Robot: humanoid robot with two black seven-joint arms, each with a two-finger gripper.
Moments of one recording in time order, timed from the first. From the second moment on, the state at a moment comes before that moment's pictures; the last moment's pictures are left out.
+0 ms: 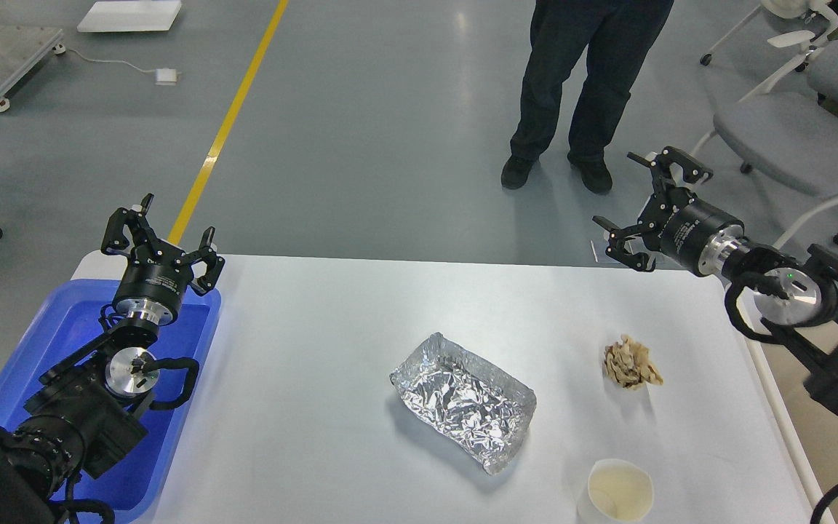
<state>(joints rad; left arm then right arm) -0.72 0.21 -0.76 -0.21 -0.11 -0.59 -0.55 0.81 -0.55 0.61 0.93 0.03 0.19 -0.01</state>
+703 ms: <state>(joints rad) -0.72 0.21 -0.76 -0.21 -0.11 -0.59 -0.56 0.74 -1.09 0.33 1.50 -0.50 0.06 0.01</state>
